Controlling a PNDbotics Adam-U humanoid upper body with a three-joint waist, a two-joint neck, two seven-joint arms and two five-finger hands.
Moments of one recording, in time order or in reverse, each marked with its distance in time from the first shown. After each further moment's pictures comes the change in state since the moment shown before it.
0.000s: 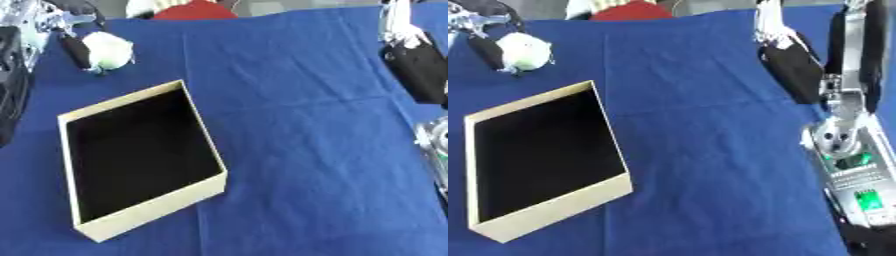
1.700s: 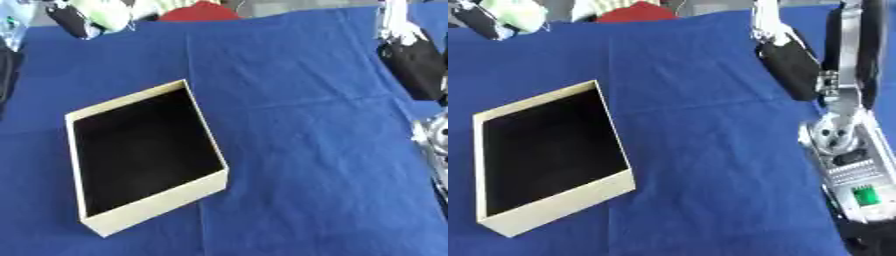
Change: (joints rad) left arm 0.032 0.070 -0.074 -0.167 0.288 -0.069 0.019; right arm 0.014 -0.001 0.001 0.000 0.000 -0.002 0.002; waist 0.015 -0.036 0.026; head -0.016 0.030
